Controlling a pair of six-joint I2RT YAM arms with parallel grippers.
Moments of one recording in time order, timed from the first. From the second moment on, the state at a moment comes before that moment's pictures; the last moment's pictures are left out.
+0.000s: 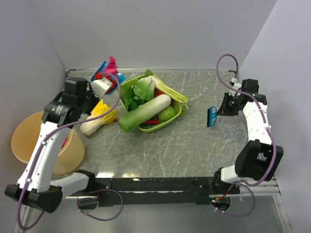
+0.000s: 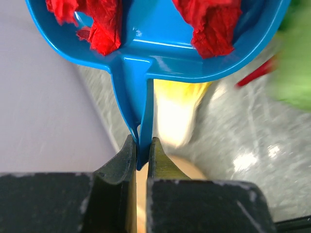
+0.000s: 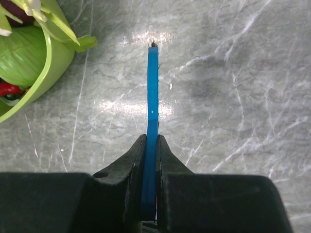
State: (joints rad) left arm -0.30 1.12 1.43 -0.97 -0.15 0.51; right arm -0.26 1.40 1.25 -0.89 -0.37 -0.01
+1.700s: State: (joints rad) left arm 0.45 0.64 1.20 -1.37 -0.96 1.23; right arm -0.08 1.65 1.42 -0.87 -0.39 -0.01
